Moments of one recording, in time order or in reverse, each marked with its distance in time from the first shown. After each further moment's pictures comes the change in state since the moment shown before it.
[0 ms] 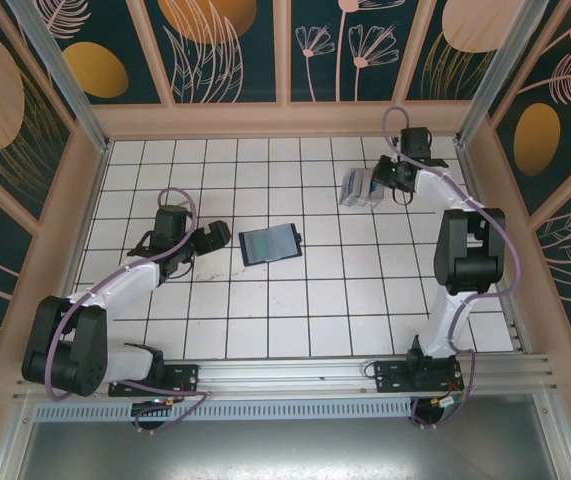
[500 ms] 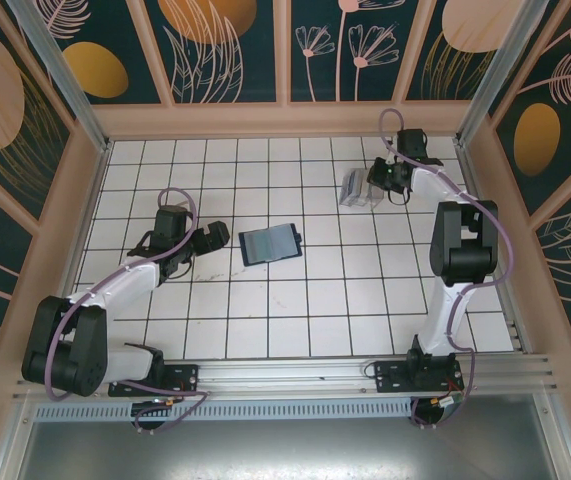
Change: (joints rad) left arm 0.000 0.000 0.001 -0.016 -0.041 0.028; right arm -0.001 0.098 0.059 -0.002 -0.117 0.002
